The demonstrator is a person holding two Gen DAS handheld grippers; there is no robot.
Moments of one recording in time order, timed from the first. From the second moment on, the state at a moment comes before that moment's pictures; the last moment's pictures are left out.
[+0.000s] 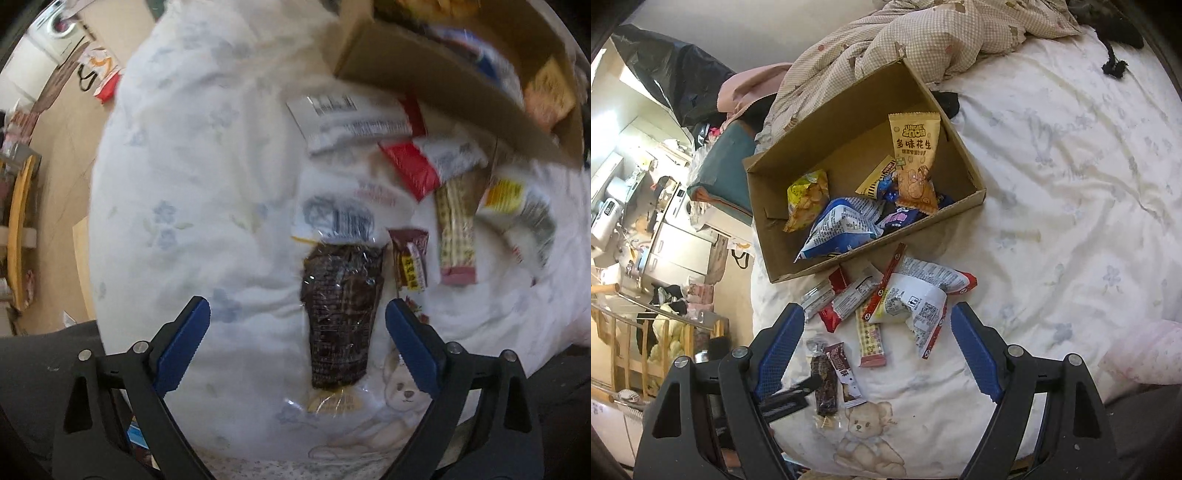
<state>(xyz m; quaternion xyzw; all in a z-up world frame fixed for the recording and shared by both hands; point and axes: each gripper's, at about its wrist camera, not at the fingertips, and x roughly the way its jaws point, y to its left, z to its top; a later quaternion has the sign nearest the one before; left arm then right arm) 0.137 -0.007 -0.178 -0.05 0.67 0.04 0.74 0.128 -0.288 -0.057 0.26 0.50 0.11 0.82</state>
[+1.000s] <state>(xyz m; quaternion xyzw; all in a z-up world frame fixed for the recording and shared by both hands) 0.118 0.038 -0.136 -0.10 0.64 0.08 0.76 0.131 -0.203 -0.101 0.16 0.60 0.21 0.76</state>
